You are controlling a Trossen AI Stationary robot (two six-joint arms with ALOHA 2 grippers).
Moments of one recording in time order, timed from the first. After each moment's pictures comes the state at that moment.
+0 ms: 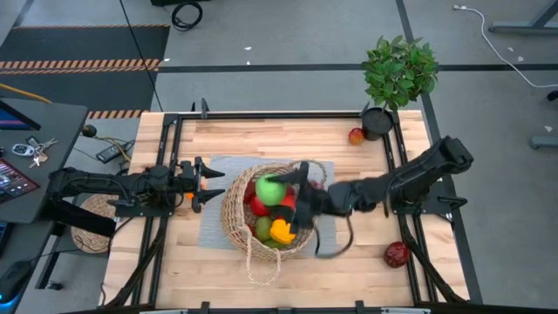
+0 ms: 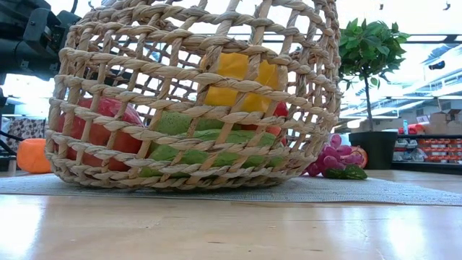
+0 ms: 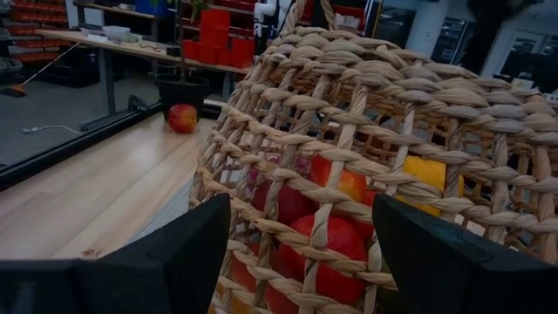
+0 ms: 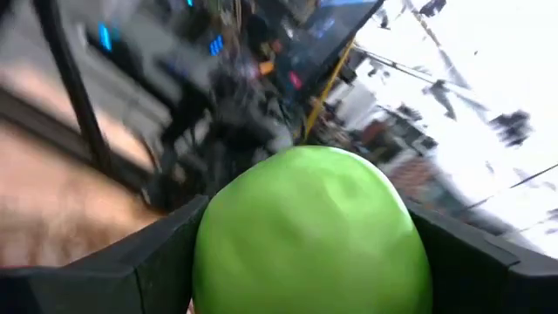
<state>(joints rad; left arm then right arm) 0.00 0.32 0.01 0.28 -0.11 -0.17 0.36 1.58 1.19 0.41 0.57 -0.72</state>
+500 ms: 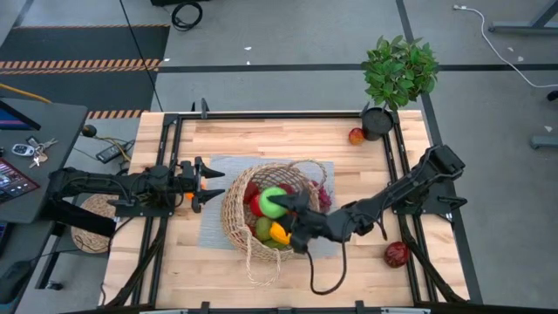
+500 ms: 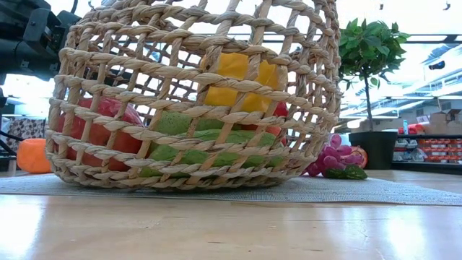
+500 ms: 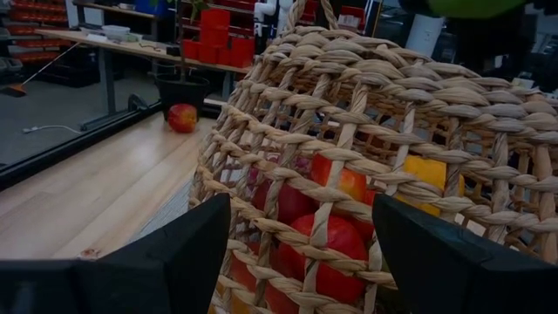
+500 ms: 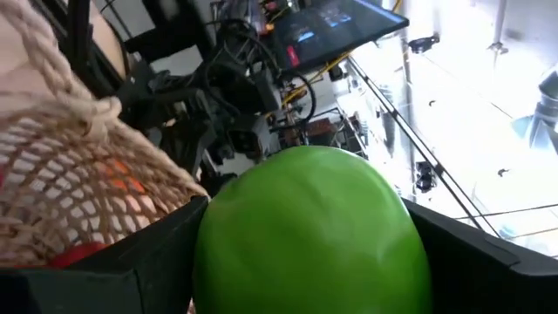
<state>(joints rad) 0.00 0.32 0.01 0.28 -0.11 -0.17 0.49 1.70 1.19 0.51 0.85 -1.20</state>
